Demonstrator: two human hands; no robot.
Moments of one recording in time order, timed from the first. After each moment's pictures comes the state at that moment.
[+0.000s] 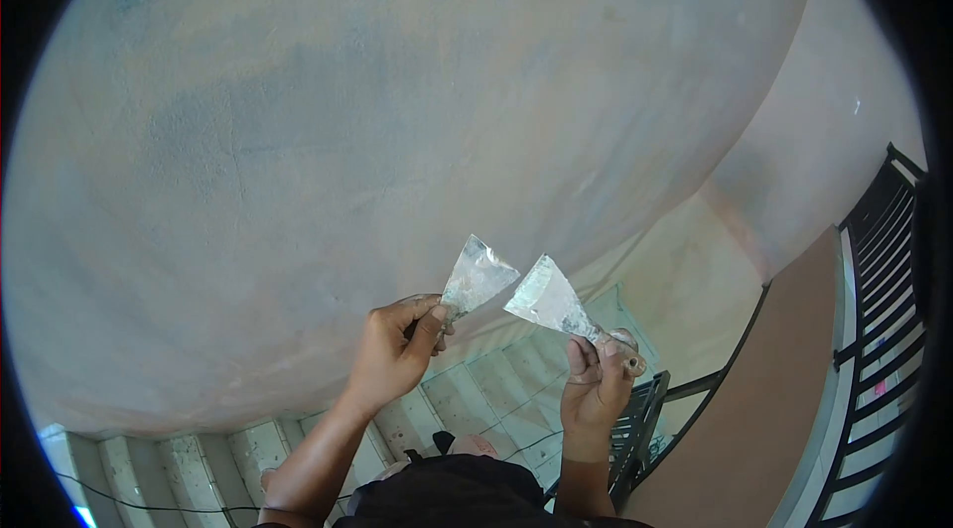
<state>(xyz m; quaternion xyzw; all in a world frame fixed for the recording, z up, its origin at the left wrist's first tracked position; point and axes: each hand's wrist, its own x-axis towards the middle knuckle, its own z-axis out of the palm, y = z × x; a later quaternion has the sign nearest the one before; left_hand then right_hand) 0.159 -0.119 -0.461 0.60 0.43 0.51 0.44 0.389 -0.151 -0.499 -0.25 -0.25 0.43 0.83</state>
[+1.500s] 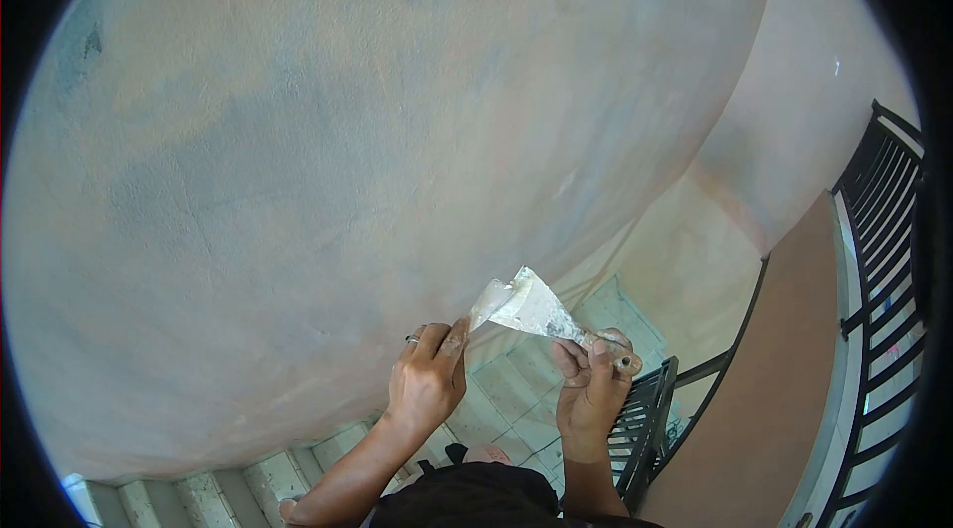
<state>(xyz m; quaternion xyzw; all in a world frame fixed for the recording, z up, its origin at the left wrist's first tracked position) 0.188 -0.104 -0.503 0.77 0.44 0.47 -0.01 0.370 -0.143 -0.495 -0.31 -0.26 0.40 0.82</state>
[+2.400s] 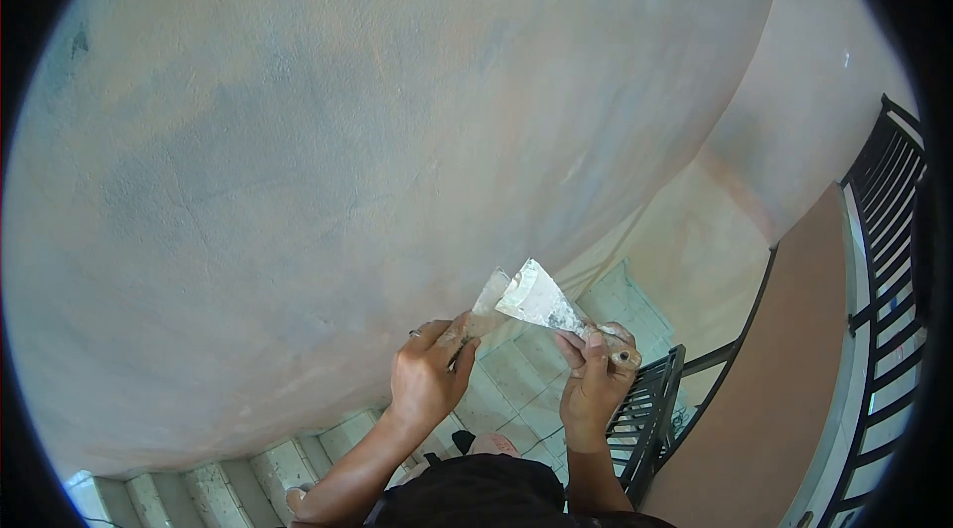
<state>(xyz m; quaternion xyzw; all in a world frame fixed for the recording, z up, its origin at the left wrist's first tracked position) 0.180 -0.096 -0.496 0.75 0.46 0.47 0.05 0.362 -0.127 -0.499 -0.36 -0.28 0.35 0.82</state>
